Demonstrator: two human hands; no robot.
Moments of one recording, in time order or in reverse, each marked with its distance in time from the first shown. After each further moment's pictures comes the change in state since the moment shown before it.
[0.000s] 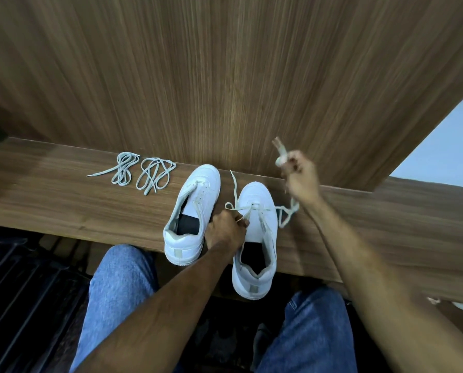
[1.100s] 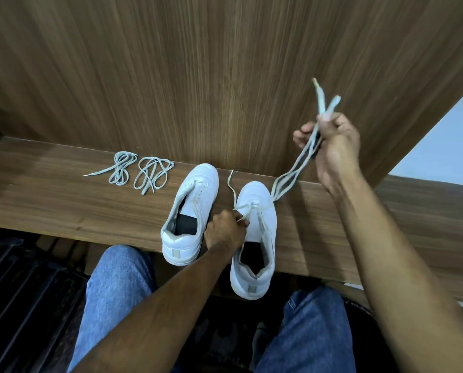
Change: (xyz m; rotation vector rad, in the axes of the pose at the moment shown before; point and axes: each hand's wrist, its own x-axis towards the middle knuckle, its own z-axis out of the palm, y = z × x) left_hand 0.000 0.001 0.001 0.039 -0.008 0.035; right_hand 0.008 -0.067 -0.037 0.722 0.113 0.020
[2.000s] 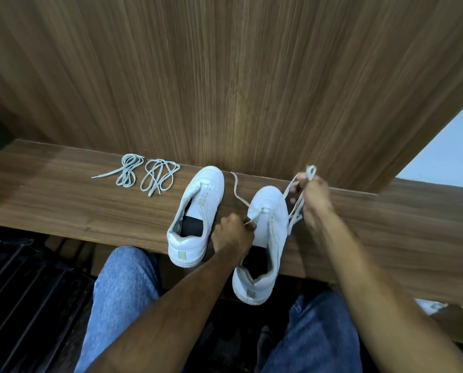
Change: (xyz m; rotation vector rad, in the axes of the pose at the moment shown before) left_hand 0.005 -0.005 0.014 0.081 0.015 -0.012; right_hand -0.020 0.087 -0.030 -0.318 0.229 0.358
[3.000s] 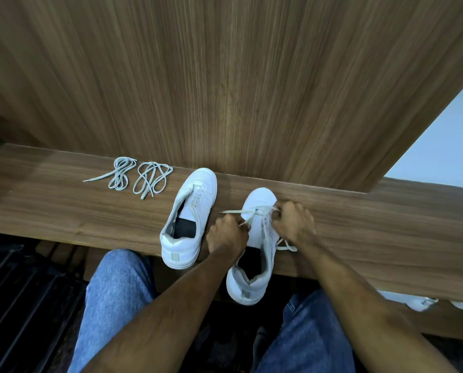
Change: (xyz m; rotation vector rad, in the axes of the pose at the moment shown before) left_hand 0.005 0.001 0.007 0.017 0.004 0.026; right_hand -0.021 0.037 -0.014 -1.365 -0.079 -0.373
